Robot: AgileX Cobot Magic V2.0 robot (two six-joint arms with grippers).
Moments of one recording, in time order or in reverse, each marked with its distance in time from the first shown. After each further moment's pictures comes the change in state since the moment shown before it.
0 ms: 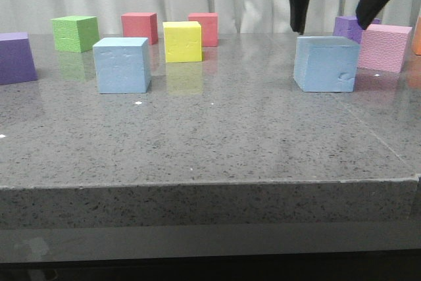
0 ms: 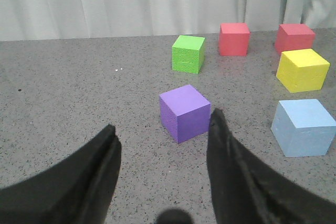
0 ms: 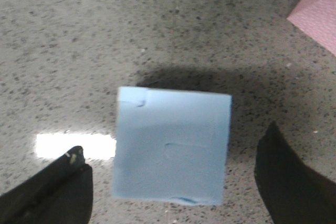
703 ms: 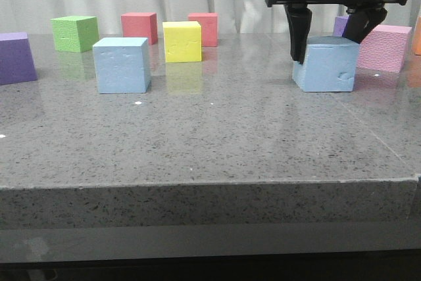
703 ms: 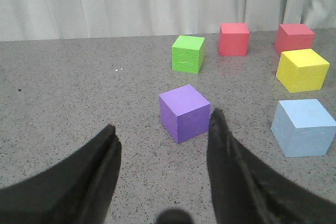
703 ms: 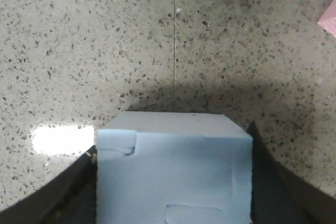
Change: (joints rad) left arm 0.000 0.000 0.000 0.000 0.000 0.000; right arm -0.008 0.087 -0.001 0.009 -0.054 0.000
